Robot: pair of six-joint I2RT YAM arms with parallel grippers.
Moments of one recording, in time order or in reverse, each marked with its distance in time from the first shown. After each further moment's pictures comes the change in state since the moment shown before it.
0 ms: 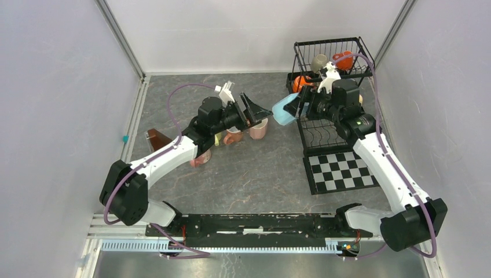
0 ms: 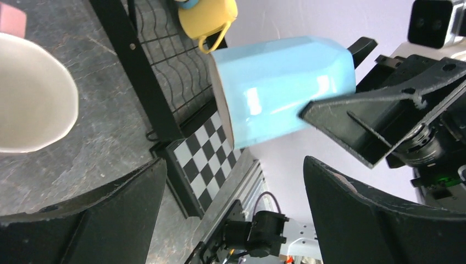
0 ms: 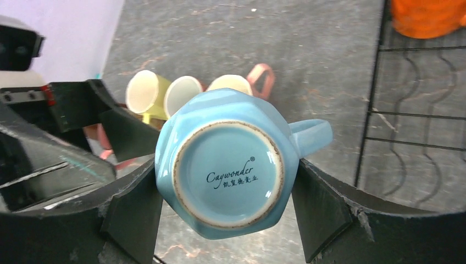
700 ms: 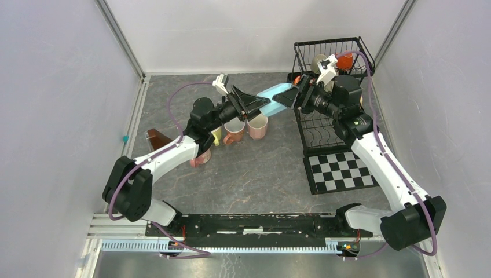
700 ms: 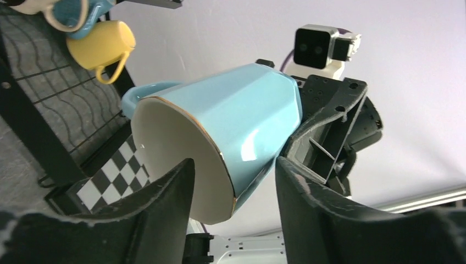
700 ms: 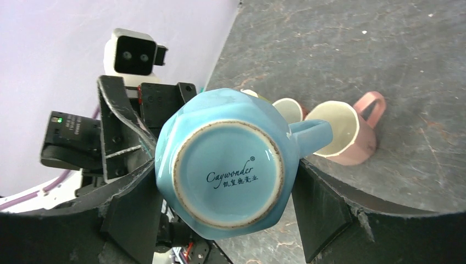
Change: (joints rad) left arm 0.034 0.041 -0.025 0.405 0.085 -0.293; right arm 0.037 0.009 -0.003 0.238 -0.208 0.277
